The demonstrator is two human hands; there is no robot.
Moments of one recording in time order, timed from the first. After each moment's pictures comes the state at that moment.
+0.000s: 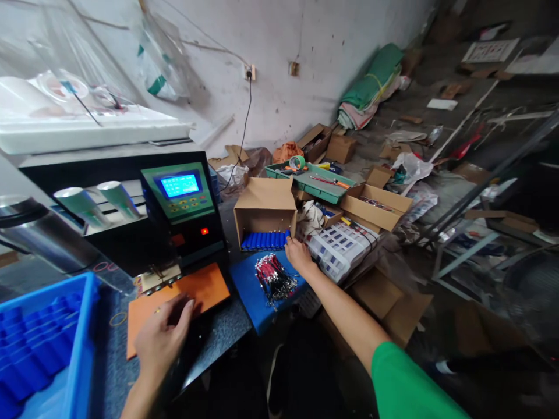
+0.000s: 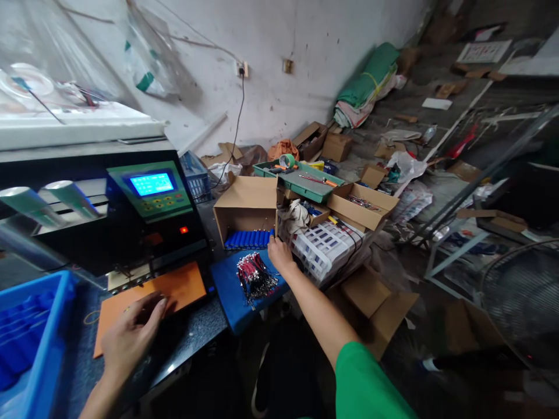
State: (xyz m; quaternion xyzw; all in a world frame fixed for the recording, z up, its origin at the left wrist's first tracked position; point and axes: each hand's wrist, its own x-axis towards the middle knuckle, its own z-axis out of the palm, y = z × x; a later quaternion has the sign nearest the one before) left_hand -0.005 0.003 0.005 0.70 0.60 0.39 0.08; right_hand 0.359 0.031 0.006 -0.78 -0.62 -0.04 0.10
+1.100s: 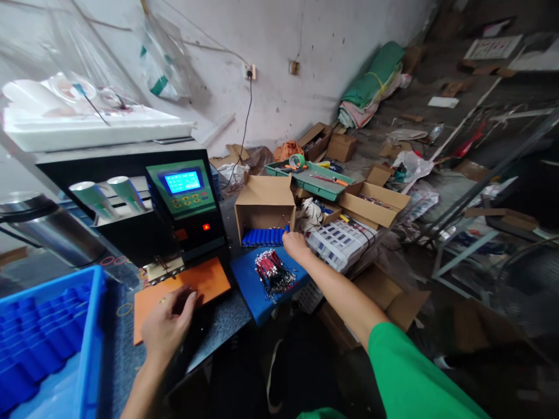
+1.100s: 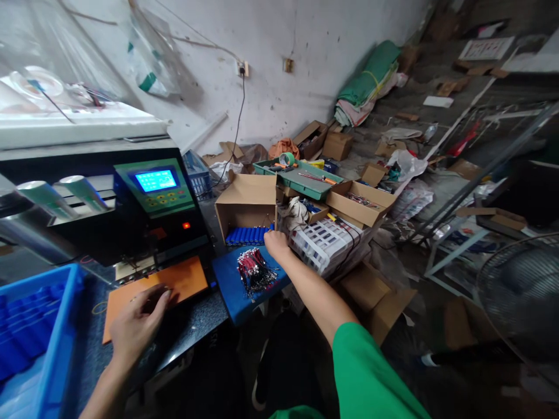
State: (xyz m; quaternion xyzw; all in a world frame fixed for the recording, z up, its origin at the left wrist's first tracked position) left_hand -0.005 0.003 0.005 0.71 0.59 0.38 0.09; right_hand 0.354 0.042 0.046 -0.76 -0.65 -0.03 -0.02
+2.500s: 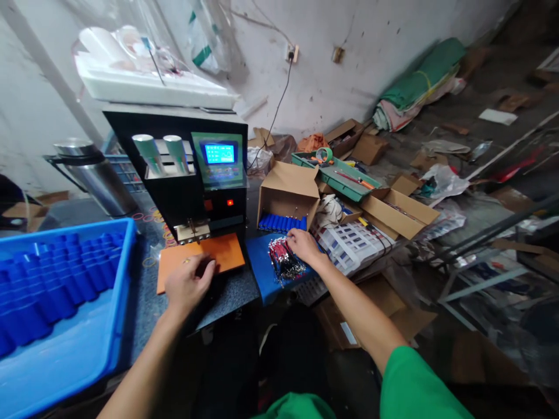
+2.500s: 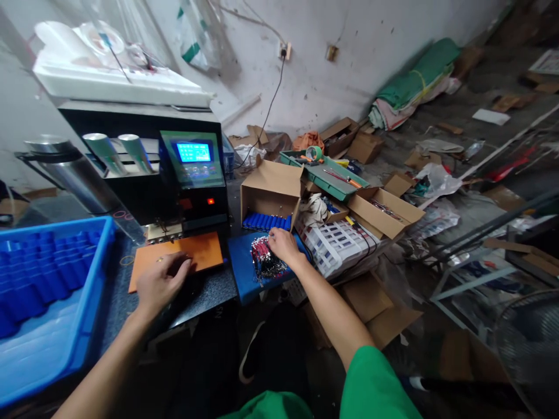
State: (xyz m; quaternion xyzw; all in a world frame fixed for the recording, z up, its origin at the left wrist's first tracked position) left_hand 0.003 -0.005 0.005 0.72 0.57 0.39 0.03; right_hand 0.334 0.009 0.031 -0.69 -0.71 0.03 0.14
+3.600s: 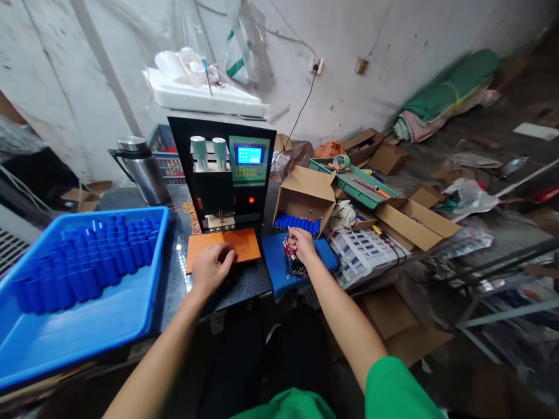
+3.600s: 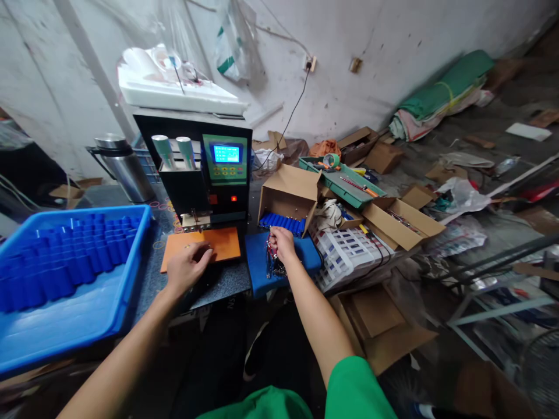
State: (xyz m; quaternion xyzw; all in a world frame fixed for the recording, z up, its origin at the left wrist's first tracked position) left_hand 0.002 -0.010 0.005 0.72 0.57 0.38 0.05; right_hand 0.278 0.029 0.007 -0.45 -0.33 0.53 0.64
